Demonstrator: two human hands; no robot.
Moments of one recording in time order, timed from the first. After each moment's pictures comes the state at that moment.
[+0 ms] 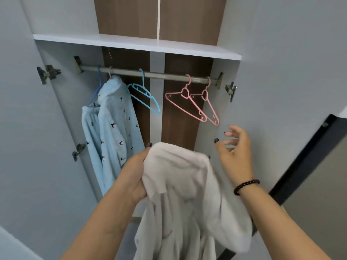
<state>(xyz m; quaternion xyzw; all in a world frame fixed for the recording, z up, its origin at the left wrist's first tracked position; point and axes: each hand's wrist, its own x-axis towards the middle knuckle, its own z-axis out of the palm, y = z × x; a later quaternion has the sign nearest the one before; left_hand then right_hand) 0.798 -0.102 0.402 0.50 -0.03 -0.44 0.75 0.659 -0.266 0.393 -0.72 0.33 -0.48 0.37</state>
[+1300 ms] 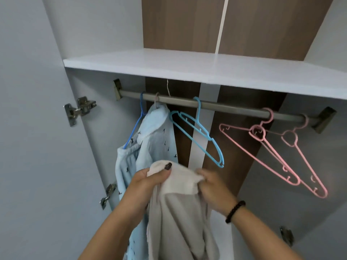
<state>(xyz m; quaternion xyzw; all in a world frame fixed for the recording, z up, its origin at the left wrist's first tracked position) 1.088 -0.157 0.398 0.61 -0.15 -0.35 0.70 1.002 -0.330 0.354 -0.82 0.19 -0.16 0.51</state>
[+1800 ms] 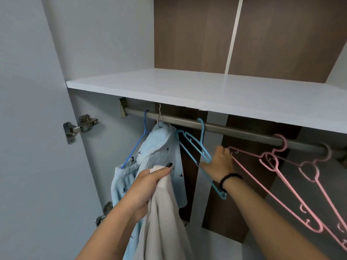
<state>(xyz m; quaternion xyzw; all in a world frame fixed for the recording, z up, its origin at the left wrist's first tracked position) 1.124 -0.223 0.414 0.61 -0.10 -0.30 0.73 1.086 -0.441 0.404 -0.89 0.32 -0.18 0.26</state>
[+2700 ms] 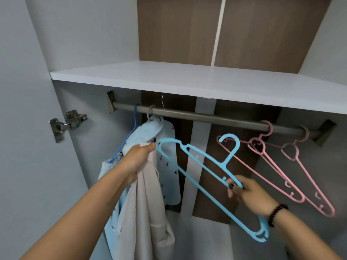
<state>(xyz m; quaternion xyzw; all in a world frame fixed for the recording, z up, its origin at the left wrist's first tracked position) 1.204 -0.226 0.412 0.70 -0.15 -0.28 0.64 0.967 -0.434 0.366 -0.84 0.30 -0.12 0.44</state>
